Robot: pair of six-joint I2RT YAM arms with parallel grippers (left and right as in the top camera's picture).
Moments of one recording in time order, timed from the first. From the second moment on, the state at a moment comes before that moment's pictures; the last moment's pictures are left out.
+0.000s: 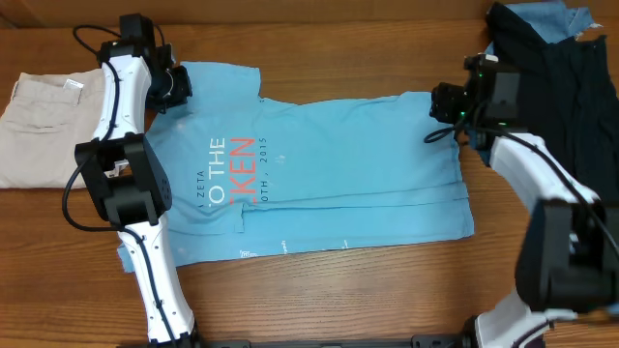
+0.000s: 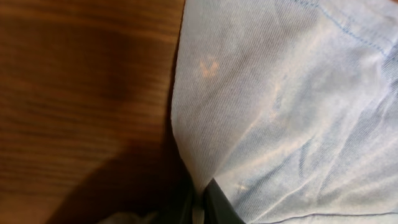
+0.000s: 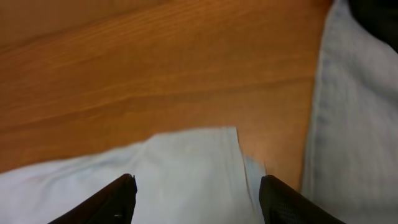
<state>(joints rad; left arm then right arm) 0.16 2.54 2.28 -1.07 0.15 -0.13 -0.04 1.85 1.14 -0.01 -0.12 0.19</state>
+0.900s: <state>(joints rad) 0.16 2.54 2.28 -1.13 0.15 -0.16 -0.04 2.17 1.38 -0.05 -0.14 0.15</state>
